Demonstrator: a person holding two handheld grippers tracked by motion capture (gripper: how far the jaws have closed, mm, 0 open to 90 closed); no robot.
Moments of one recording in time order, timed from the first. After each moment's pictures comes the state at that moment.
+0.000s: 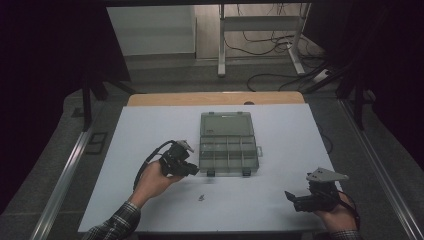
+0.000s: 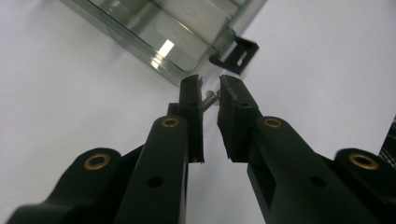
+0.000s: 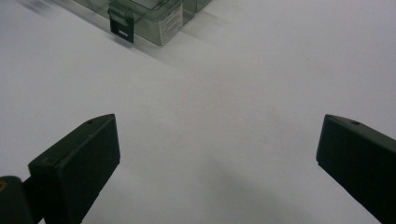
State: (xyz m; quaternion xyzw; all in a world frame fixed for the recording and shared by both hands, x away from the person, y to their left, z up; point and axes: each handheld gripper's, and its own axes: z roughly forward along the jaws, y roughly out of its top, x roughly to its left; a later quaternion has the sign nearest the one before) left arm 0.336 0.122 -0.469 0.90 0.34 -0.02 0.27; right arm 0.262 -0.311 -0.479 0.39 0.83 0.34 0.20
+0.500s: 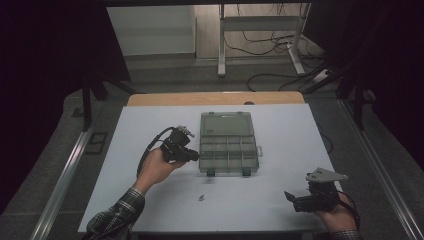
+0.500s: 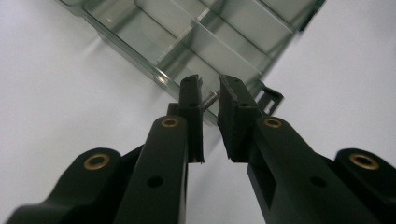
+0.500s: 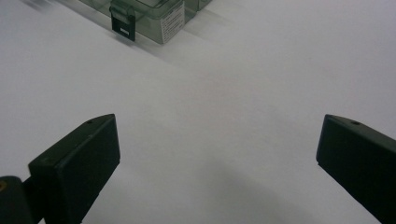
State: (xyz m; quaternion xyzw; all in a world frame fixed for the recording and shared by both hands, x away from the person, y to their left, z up) left arm 0.367 0.121 -0.453 0.89 0.36 0.00 0.29; right arm 0.261 -0.311 -0.479 0.39 0.83 0.33 0.20
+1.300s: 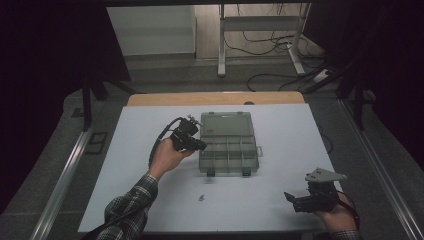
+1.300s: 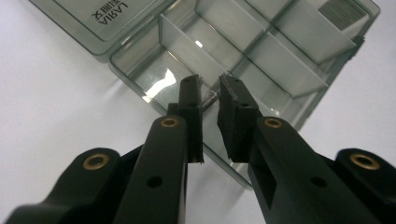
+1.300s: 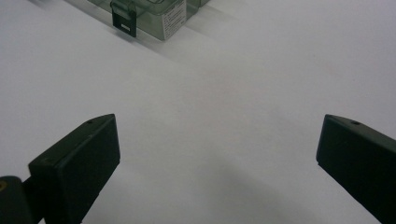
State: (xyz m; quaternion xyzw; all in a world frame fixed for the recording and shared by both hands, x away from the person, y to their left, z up) left arm 0.406 0.101 -0.457 0.88 0.38 0.01 0.29; right arm 0.262 -0.310 -0.481 0.39 0.84 0.33 0.19
